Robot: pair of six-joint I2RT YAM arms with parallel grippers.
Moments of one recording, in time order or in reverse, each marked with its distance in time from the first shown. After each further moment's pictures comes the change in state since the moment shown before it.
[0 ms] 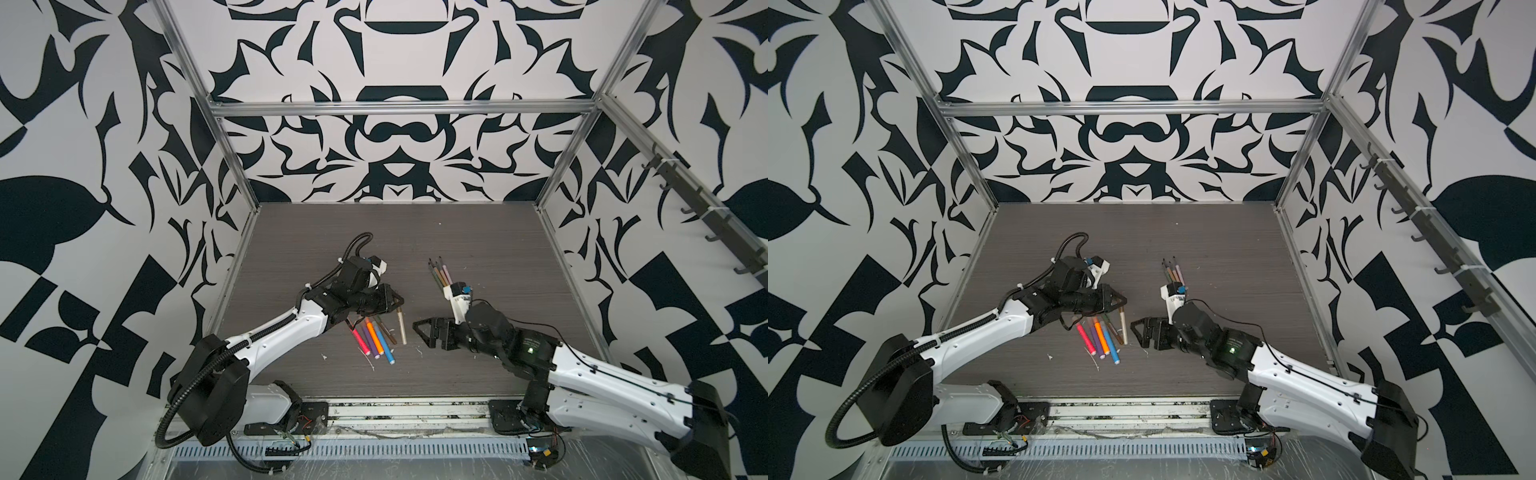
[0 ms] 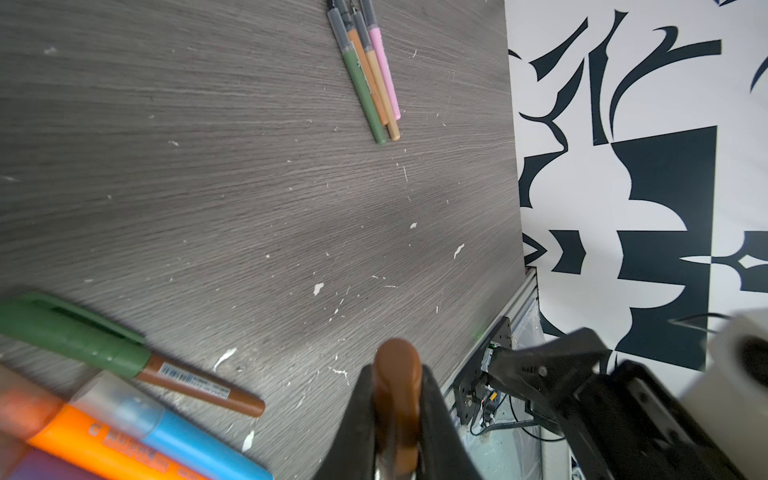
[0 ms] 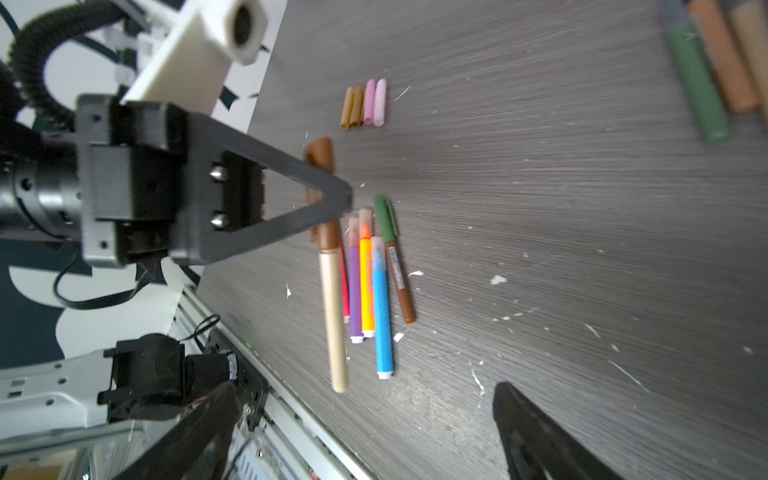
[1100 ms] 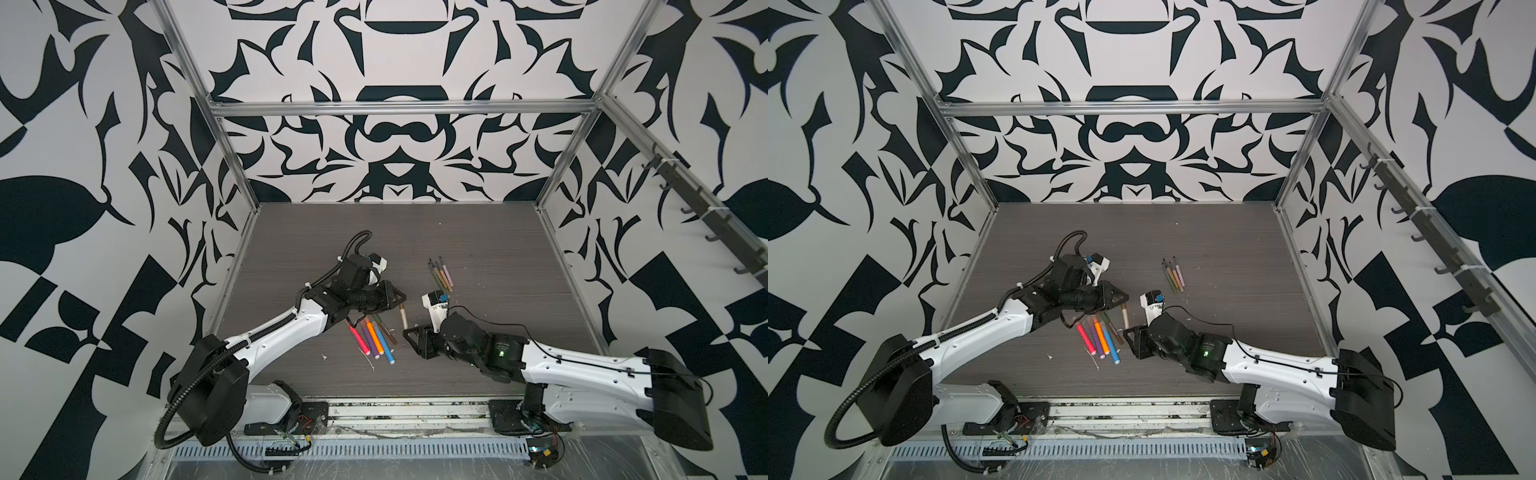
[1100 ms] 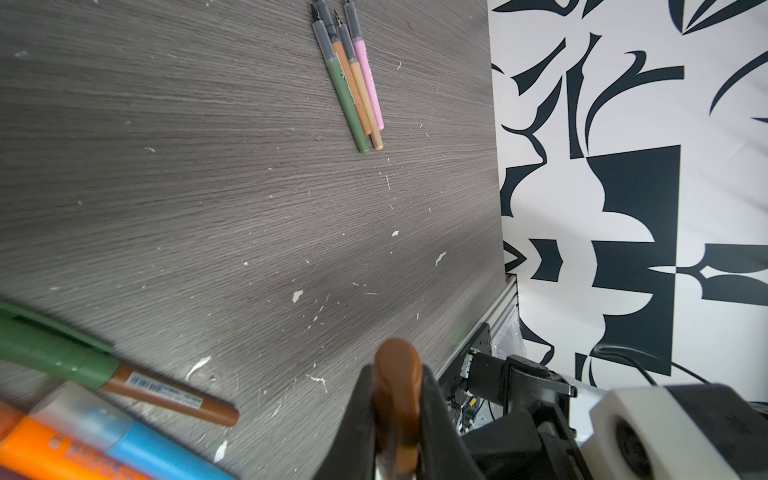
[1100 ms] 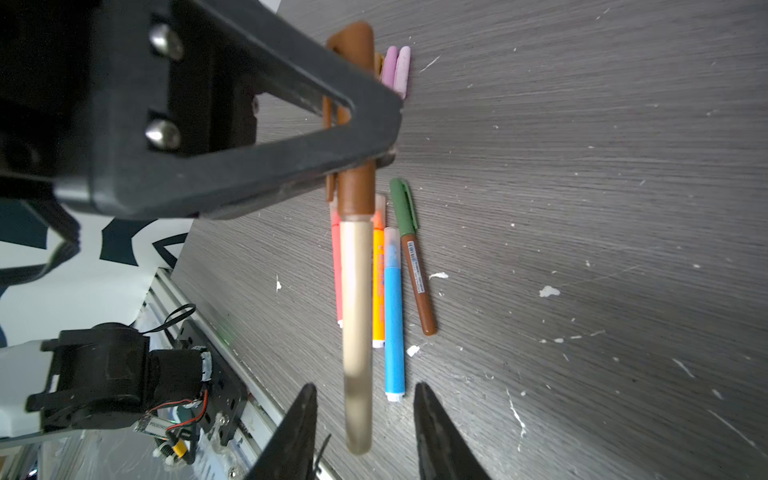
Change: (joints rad) left arm 0.000 0.000 0.009 0.035 0.016 -0.060; right arm 0.144 0.254 0.043 0.173 0.079 -0.031
